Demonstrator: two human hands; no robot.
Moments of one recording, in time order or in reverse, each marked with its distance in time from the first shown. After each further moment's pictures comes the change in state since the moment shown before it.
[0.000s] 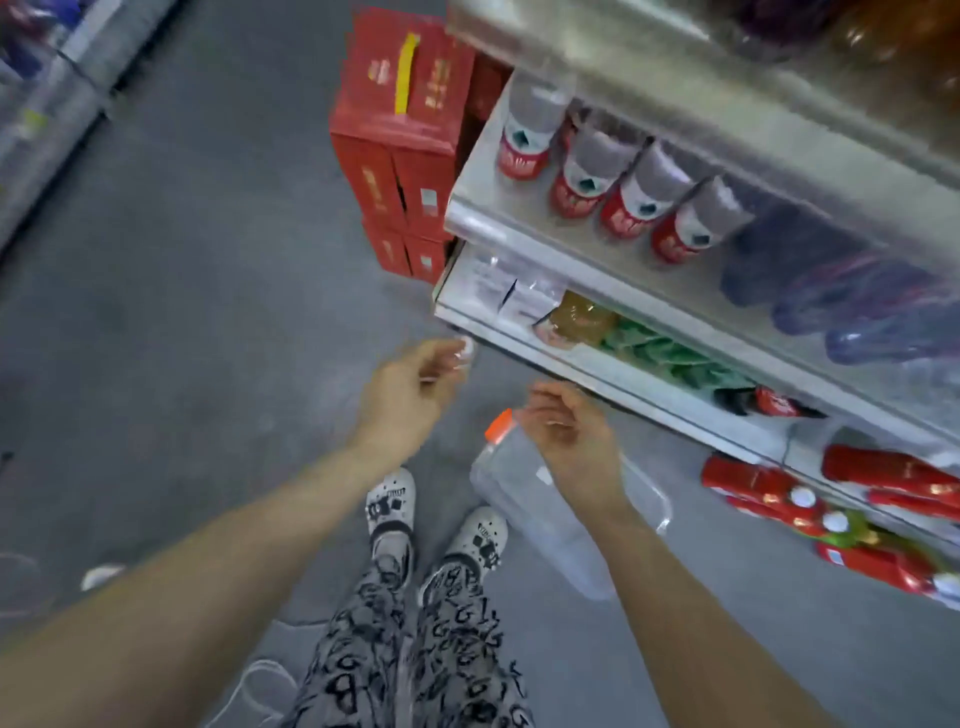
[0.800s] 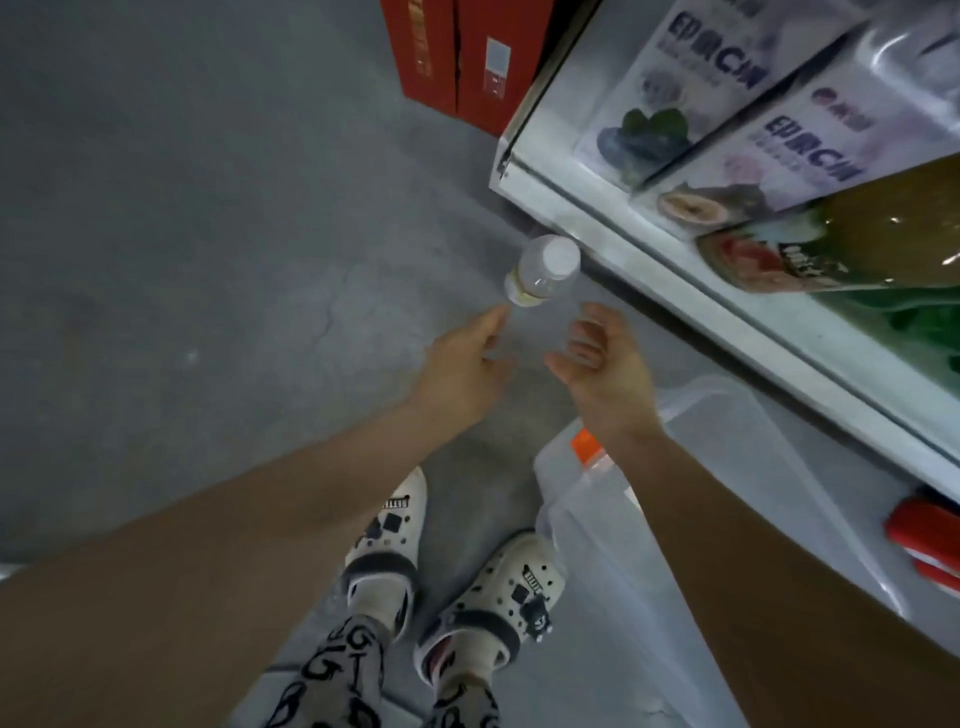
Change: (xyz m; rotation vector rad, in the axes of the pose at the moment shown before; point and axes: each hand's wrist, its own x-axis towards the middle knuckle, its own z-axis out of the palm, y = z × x) left_hand 0.157 -0.356 0.149 -0.058 -0.124 -0.205; right_hand 0.232 0.326 0.175 -0.109 -0.070 0.196
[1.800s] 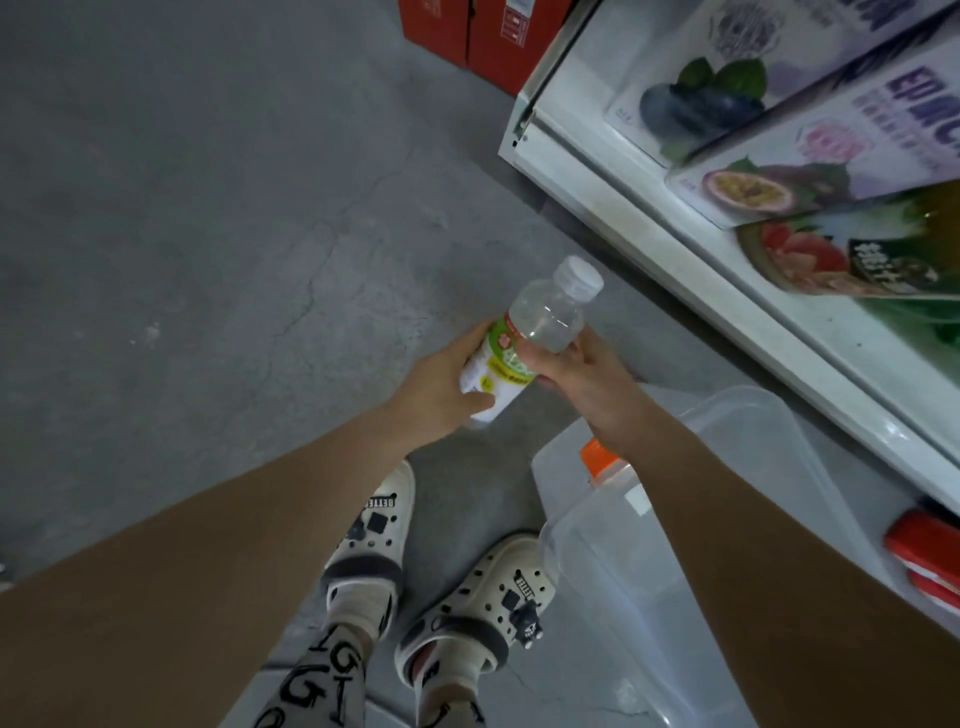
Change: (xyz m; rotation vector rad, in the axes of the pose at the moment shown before) left_hand 0.024 -0.079 -0.002 -0.001 -0.257 -0.078; right_hand 0.026 0.007 0.016 0.123 -0.422 0.136
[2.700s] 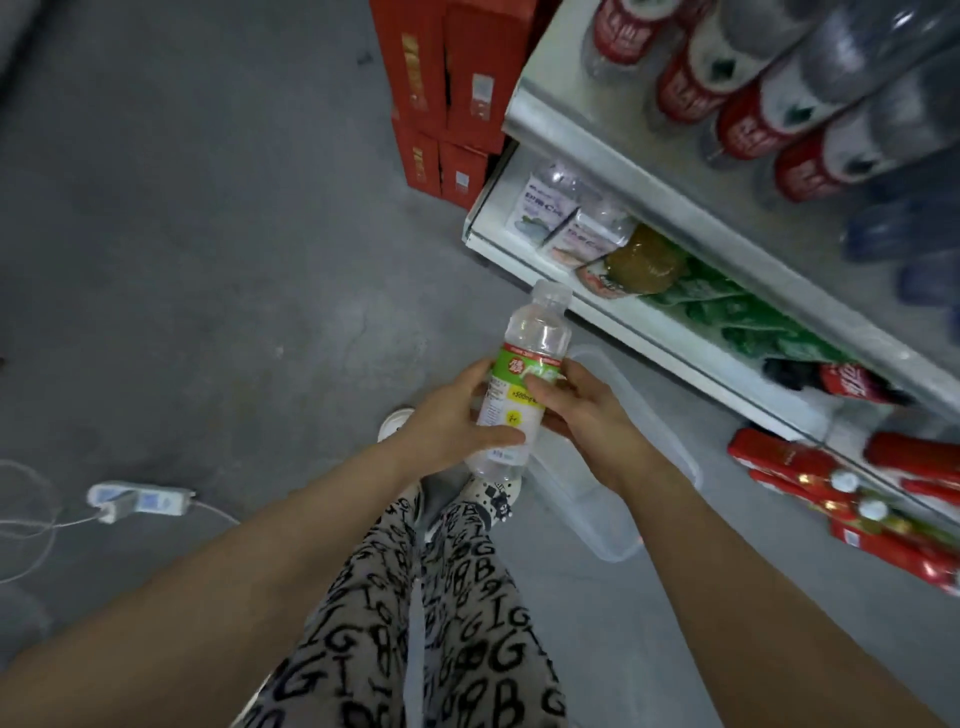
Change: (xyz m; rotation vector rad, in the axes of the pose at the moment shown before) left_hand -0.289 0.267 -0.002 -0.012 -0.075 -0.001; right_hand -0.342 -0.181 0.003 0.226 0.048 0.054
